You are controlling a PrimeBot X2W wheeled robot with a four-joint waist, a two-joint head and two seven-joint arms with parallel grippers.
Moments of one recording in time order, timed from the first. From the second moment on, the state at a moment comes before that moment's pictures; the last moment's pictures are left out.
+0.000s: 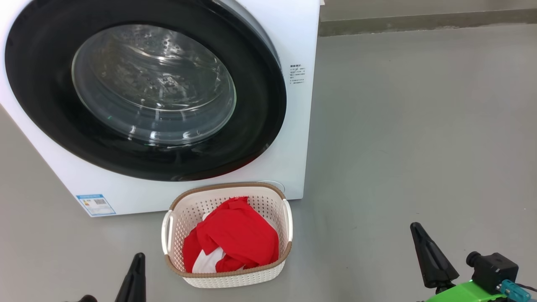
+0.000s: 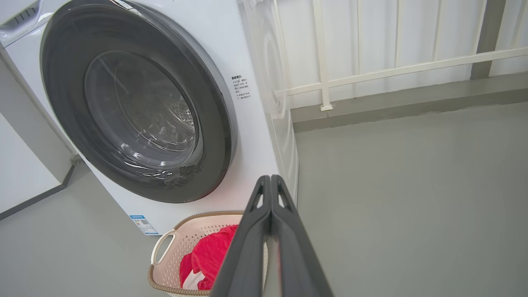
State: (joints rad) left arm 0.08 0.03 0.03 0.15 -0.41 -0.11 -0.20; right arm 0.08 -0.07 0.04 0.18 0.40 0.13 -0.21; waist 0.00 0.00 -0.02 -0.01
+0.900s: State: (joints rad) left arm 0.06 0.03 0.04 0.18 -0.72 -0.11 -0.12; right arm 0.05 -0.07 0.01 0.20 0.71 0.13 -0.14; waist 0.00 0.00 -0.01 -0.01
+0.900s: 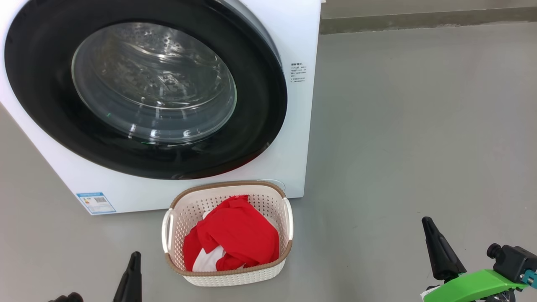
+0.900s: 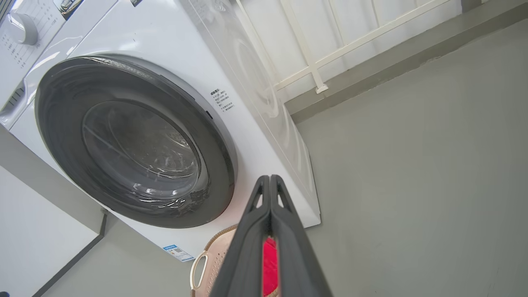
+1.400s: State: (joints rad) left arm 0.03 0.03 0.04 0.20 -0.88 -0.11 -0.08; right arm 0.03 -0.07 -0.01 0.21 0.88 0.13 -0.10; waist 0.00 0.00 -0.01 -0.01
